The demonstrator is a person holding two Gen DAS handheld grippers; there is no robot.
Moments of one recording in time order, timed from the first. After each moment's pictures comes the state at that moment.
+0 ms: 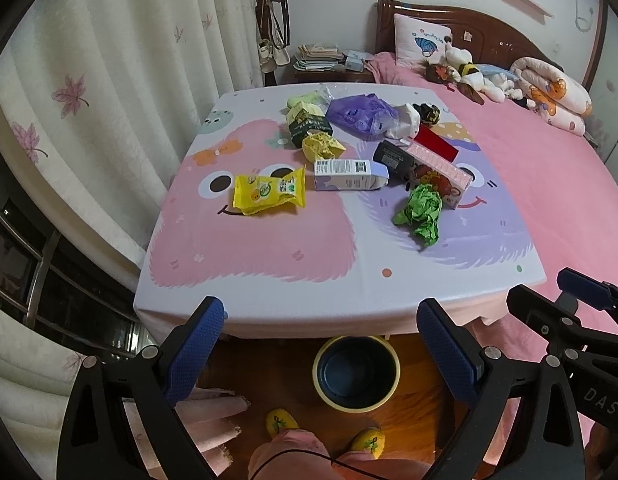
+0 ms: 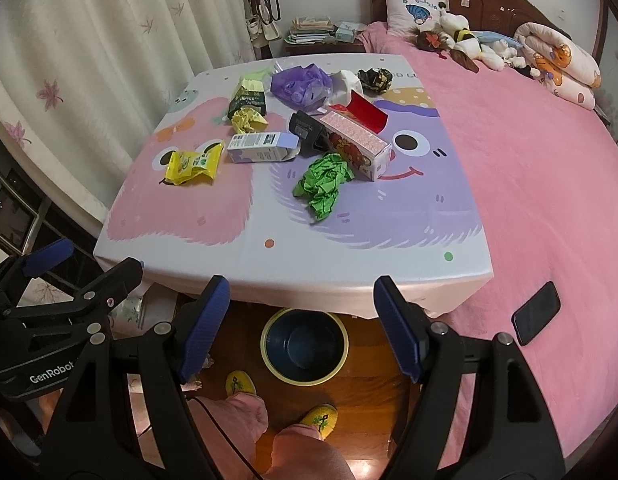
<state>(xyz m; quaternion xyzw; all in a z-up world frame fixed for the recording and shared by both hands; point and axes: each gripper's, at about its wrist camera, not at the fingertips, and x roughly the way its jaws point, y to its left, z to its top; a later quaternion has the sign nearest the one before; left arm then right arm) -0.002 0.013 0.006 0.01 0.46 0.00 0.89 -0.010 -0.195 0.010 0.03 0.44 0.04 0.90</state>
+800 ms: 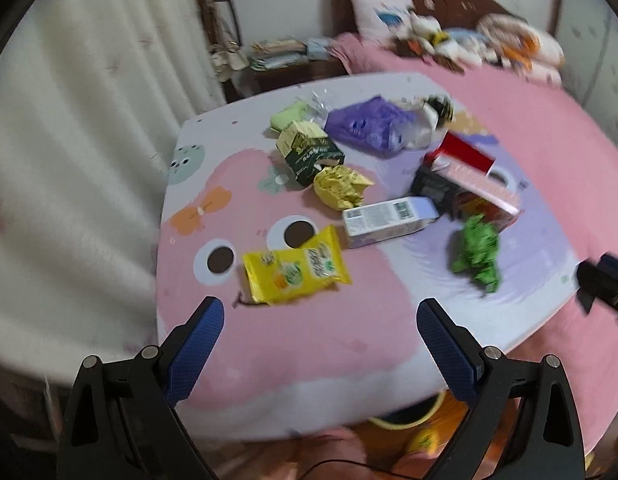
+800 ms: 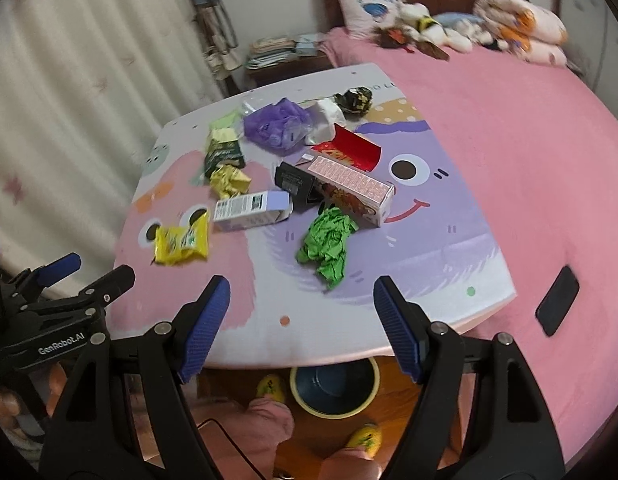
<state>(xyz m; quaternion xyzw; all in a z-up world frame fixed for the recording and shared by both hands) 0.186 0.072 -0.005 0.11 0.50 -0.09 0.86 0.084 -0.189 0.032 0.14 0.43 -0.04 0.89</state>
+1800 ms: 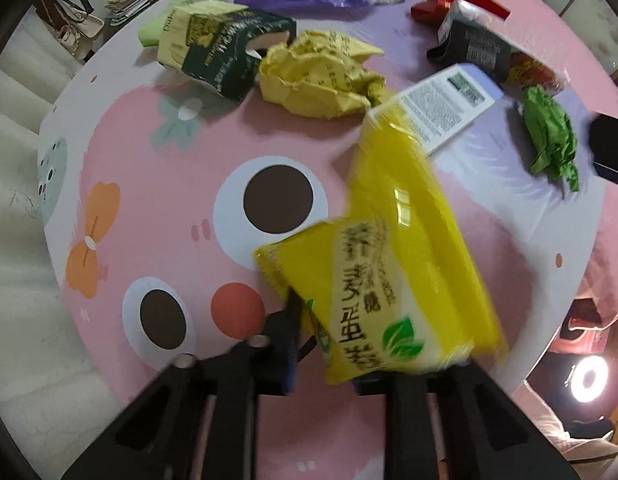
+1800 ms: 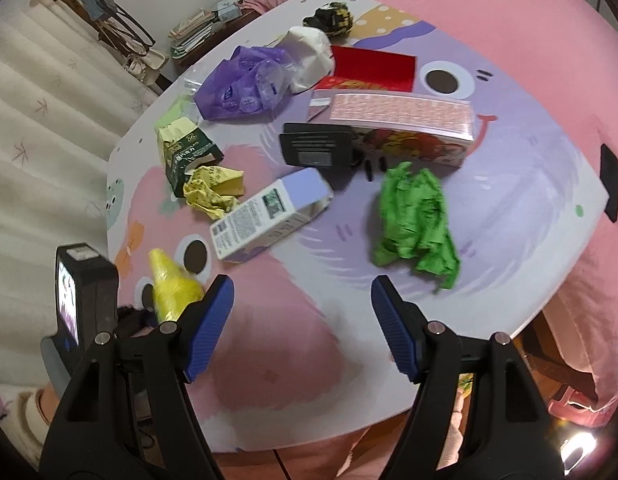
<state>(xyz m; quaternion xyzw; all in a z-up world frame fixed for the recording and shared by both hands) 0.313 0.075 -0.178 0.22 0.62 -0.26 0.71 0.214 -0.139 -0.059 0.30 0.49 -0.11 0.81</state>
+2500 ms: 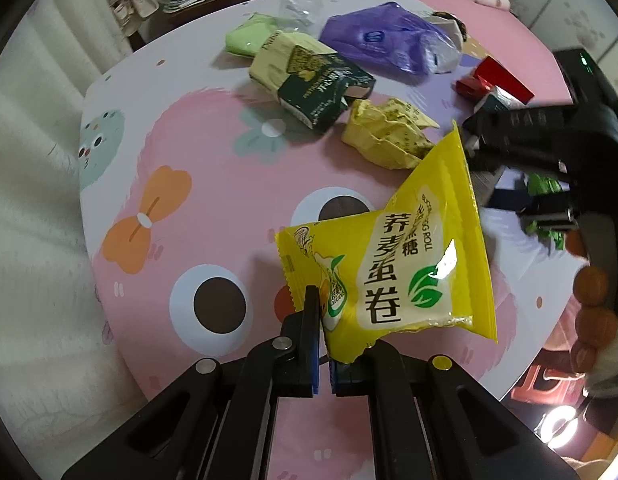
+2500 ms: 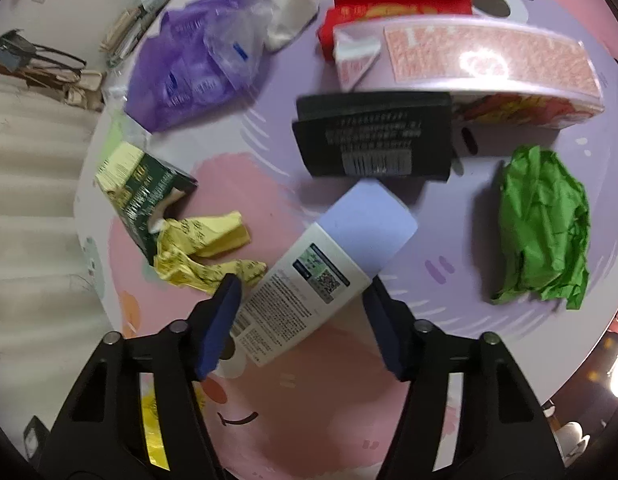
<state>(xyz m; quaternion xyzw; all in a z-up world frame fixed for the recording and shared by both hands) 0.322 0.122 -0.145 0.13 0.61 -0.22 0.75 0.322 -0.140 -0.134 0.43 0.53 -0.16 0.71</state>
